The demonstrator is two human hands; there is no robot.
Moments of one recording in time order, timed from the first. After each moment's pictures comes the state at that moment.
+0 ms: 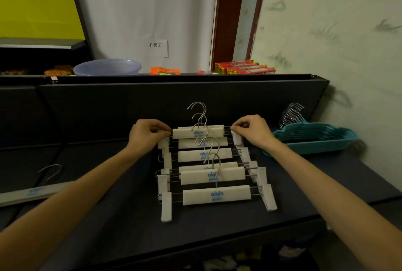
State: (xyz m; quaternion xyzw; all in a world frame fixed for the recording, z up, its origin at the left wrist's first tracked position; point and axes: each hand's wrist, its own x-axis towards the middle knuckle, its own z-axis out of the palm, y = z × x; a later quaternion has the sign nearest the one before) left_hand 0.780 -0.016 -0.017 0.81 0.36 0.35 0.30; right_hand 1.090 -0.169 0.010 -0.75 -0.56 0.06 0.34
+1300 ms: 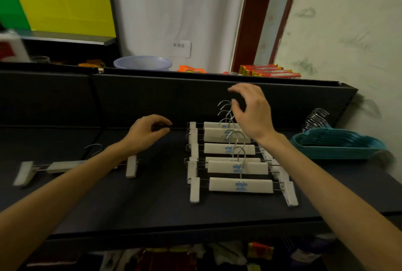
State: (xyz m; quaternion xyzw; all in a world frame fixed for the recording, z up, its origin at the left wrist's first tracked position) left_hand 0.680 -0.022 -0.004 0.85 0.34 0.30 0.26; right_hand 0.972 -0.156 0.067 -0.60 -0.66 -0.19 0.41
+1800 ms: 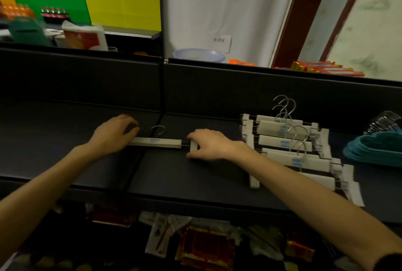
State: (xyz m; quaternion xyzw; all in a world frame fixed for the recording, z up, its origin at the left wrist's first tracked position) left_hand 0.451 -0.034 -0.009 0.82 0.55 0.15 0.07; right_hand 0.741 -0.113 0.014 -0.58 -0.81 0.09 -0.01
